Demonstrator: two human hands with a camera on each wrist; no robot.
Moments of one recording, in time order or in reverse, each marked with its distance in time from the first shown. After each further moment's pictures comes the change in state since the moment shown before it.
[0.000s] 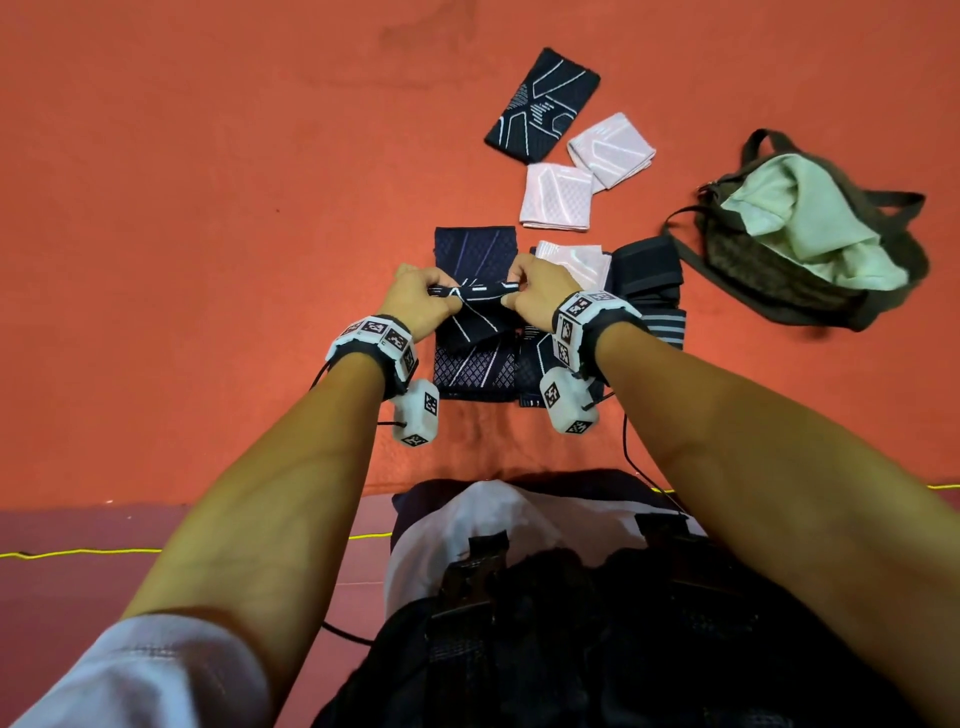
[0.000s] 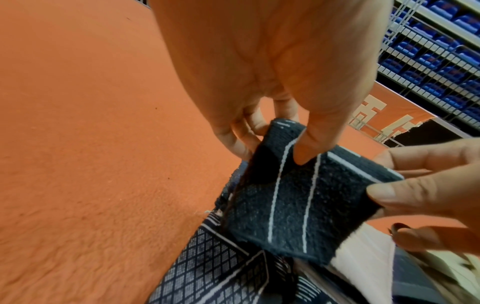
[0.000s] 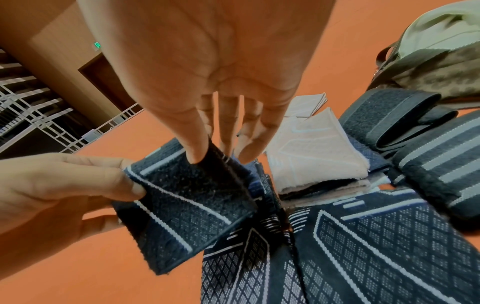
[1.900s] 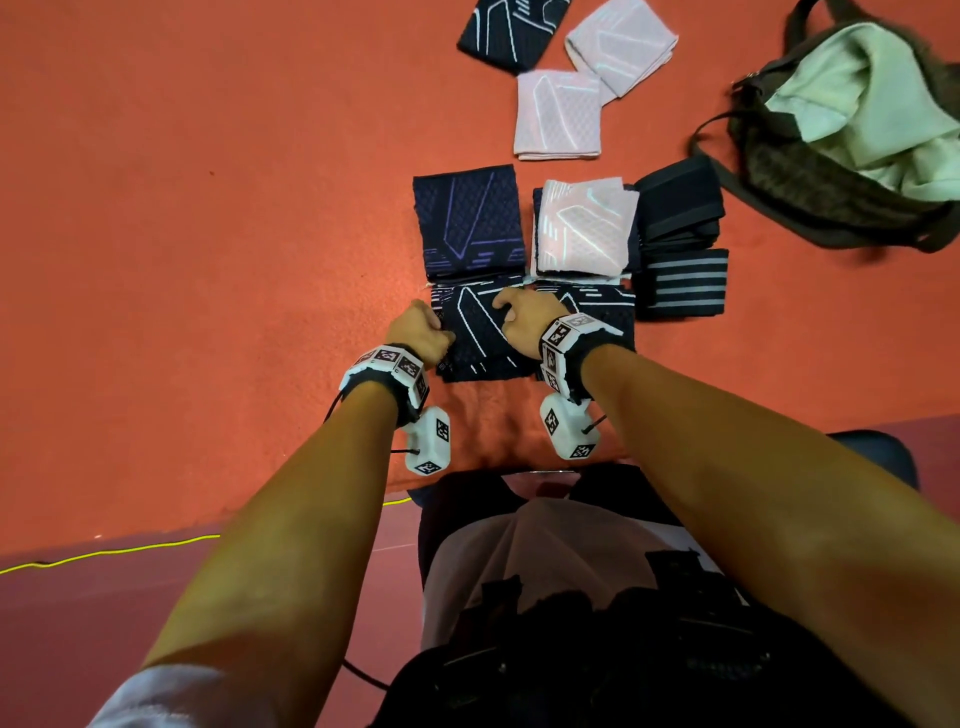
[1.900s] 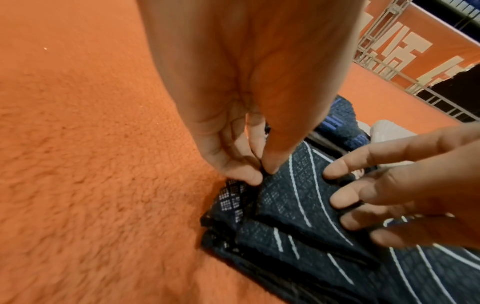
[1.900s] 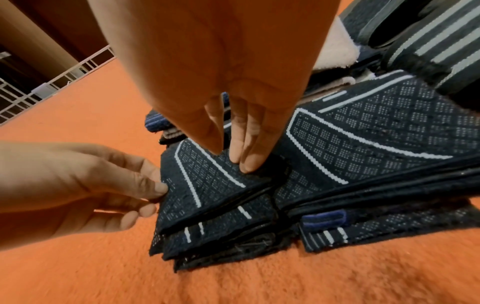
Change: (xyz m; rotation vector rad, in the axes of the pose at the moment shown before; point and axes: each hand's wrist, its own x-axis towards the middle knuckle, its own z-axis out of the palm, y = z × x) left_hand 0.042 -0.104 0.059 0.135 -0.175 -0.333; right_hand 0.036 0.056 0.098 -0.098 -0.213 0.172
